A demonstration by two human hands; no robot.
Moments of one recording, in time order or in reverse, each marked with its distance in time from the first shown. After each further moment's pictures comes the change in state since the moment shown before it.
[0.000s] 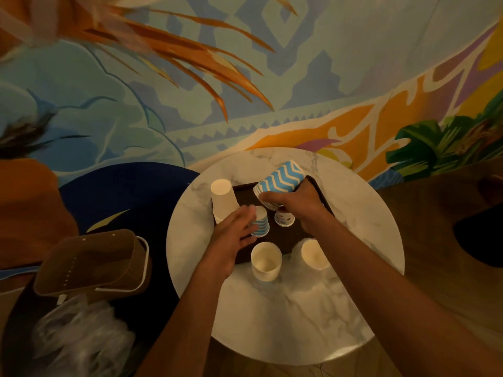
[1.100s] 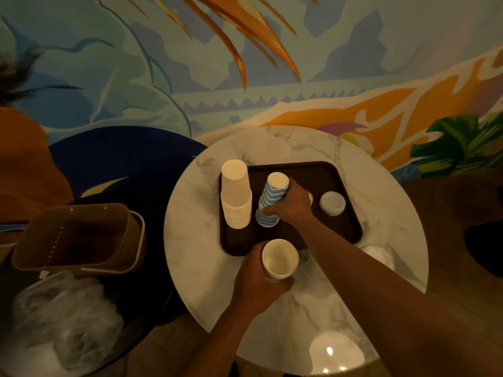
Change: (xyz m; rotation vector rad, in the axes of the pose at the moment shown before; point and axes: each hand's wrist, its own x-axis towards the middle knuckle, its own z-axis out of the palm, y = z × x) left_hand 0.036 -0.164 -0.004 0.640 0.112 0.251; right_hand 0.085 0.088 0.057 -0.608 0.014 0.000
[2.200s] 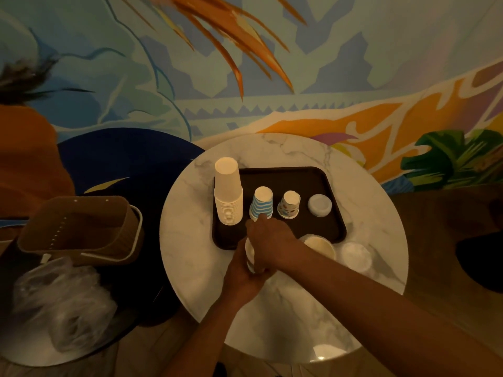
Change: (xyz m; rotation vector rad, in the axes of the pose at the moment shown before) left_hand -0.013 0.015 0.006 -0.107 0.005 -0.155; right_hand -0.136 -0.062 -0.039 -1.079 -0.569 -0.383
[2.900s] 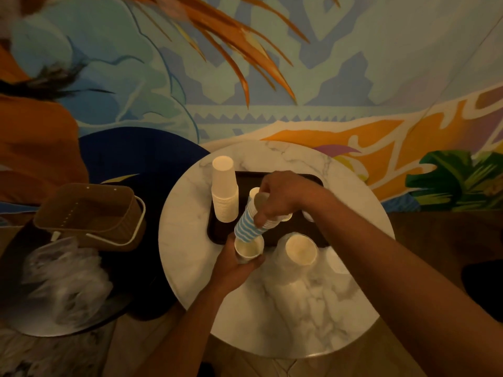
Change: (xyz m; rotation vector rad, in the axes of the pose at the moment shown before) left_hand -0.007 0.005 0.008 -0.084 0.113 -0.002; right_hand -0.052 0.065 -0.073 0.324 0.142 0.006
